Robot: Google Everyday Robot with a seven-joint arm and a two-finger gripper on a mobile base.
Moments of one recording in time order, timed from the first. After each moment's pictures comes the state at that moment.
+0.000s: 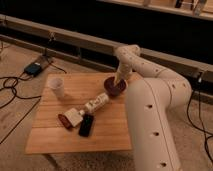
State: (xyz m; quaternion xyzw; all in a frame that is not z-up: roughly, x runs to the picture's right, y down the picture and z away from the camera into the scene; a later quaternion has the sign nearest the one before) arm 0.123 -0.014 0.958 -0.24 0.23 0.70 0.63
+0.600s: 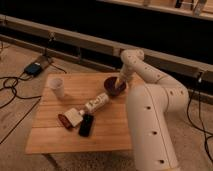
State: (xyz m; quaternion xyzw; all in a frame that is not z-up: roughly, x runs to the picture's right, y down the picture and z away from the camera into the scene) arm 0.130 0.004 0.982 -0.28 0.21 0.70 0.62
